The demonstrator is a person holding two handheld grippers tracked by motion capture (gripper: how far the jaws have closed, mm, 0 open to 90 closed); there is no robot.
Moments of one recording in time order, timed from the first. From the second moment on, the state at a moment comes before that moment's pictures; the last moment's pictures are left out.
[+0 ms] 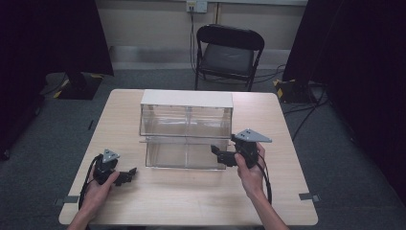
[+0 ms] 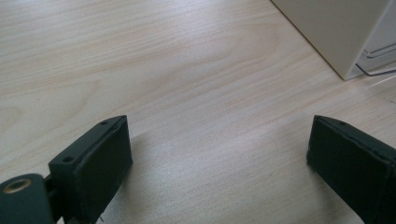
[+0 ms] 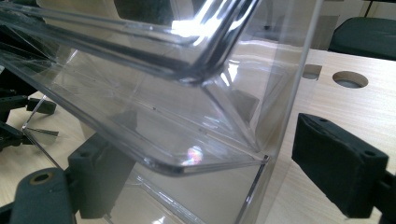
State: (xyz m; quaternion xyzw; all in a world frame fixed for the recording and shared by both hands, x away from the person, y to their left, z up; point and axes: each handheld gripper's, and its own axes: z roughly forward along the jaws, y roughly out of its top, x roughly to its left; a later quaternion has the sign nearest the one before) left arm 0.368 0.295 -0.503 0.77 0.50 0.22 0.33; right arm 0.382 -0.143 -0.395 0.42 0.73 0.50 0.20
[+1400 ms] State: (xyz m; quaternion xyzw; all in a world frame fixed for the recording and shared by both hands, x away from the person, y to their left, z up) left arm 0.368 0.296 -0.503 0.77 0.50 0.22 0.33; right arm 0.383 -0.143 -0.395 0.42 0.73 0.51 0.20
